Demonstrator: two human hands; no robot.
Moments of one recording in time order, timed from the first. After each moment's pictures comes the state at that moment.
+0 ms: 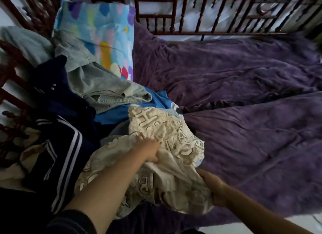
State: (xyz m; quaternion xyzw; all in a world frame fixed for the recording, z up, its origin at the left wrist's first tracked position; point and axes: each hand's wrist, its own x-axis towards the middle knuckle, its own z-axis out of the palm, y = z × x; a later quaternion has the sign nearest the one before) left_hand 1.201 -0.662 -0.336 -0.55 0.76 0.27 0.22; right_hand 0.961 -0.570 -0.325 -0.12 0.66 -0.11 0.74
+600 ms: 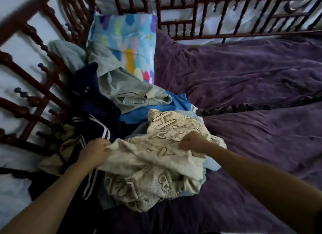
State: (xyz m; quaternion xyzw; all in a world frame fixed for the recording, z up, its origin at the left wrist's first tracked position) left_hand 1.404 -0.580 -0.285 -0.80 0.56 0.23 0.02; right_hand 1.061 -0.689 -0.315 -0.67 0.57 0.07 0.46
